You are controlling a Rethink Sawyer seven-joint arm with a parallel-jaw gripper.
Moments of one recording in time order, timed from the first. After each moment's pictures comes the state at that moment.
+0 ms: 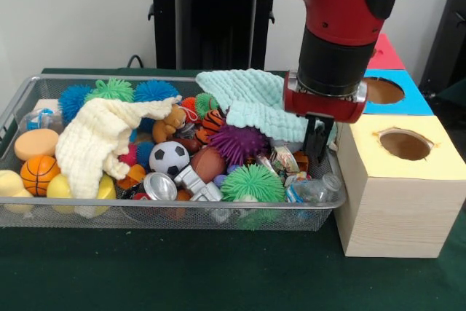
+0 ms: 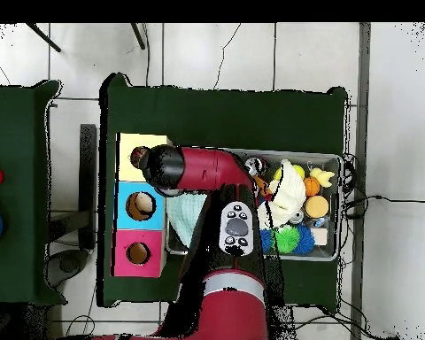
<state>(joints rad) -0.03 -0.44 -0.08 1.37 0.04 0.70 1.86</state>
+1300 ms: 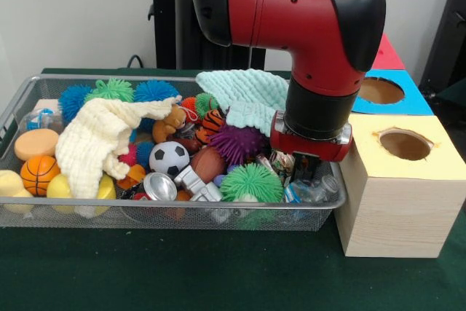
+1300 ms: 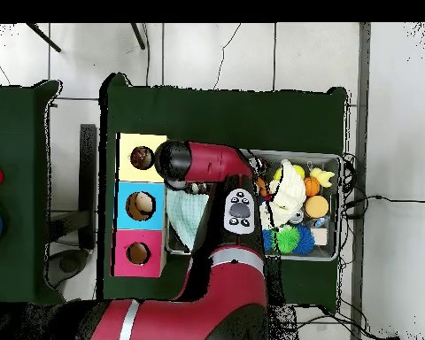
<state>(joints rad) -0.04 -0.31 -0.09 1.26 0.04 0.69 1.86</state>
